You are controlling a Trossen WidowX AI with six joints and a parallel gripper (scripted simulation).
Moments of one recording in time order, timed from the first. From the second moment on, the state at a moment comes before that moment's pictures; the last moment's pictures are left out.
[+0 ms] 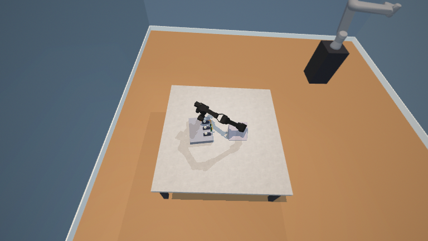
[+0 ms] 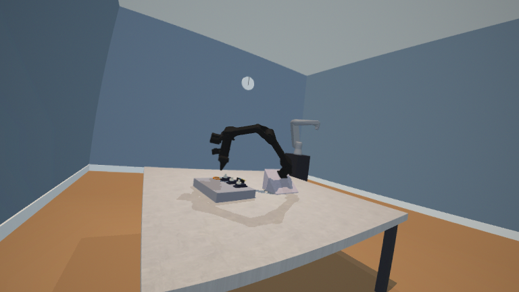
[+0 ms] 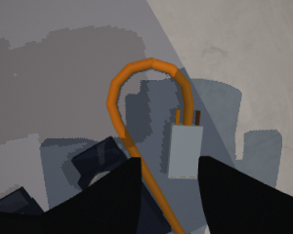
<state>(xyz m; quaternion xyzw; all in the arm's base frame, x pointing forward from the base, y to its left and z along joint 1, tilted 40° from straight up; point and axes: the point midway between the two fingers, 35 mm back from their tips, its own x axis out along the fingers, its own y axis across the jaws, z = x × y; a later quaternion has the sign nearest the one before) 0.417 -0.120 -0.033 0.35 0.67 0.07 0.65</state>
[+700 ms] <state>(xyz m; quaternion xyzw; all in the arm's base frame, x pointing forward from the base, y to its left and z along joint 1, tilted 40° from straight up) 0.408 -0.109 -0.074 0.39 0.69 0.08 0.61</state>
